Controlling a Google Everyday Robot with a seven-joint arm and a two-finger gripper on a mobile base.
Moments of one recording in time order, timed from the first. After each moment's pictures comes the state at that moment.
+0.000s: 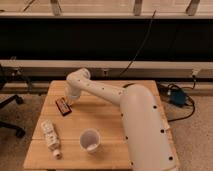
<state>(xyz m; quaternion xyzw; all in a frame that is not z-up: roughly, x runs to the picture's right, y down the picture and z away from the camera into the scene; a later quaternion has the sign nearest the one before) -0.241 0.095 0.936 -0.19 -0.33 -0.37 0.85</state>
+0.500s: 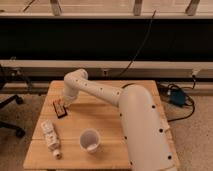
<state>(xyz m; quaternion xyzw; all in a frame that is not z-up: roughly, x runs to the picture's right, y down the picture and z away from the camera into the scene) -0.258 0.106 0.924 -0.20 -0.35 -0.38 0.83</state>
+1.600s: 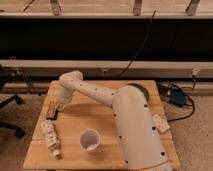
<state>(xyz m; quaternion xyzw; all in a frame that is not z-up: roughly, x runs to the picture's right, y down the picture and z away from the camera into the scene) -0.292 0.121 0.914 -0.20 -0.40 -0.41 0.80</state>
